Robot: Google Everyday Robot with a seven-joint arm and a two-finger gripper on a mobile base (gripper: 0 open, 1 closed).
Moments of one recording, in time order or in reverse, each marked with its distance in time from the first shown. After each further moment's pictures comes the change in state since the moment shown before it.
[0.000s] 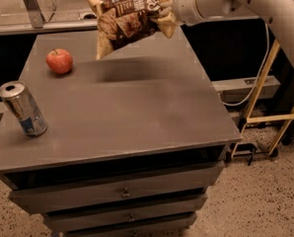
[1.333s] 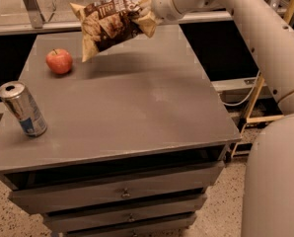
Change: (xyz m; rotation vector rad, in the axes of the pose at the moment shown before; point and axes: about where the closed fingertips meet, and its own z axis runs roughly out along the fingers) arm -0.016 -0.003 0.064 -0.102 -0.049 0.046
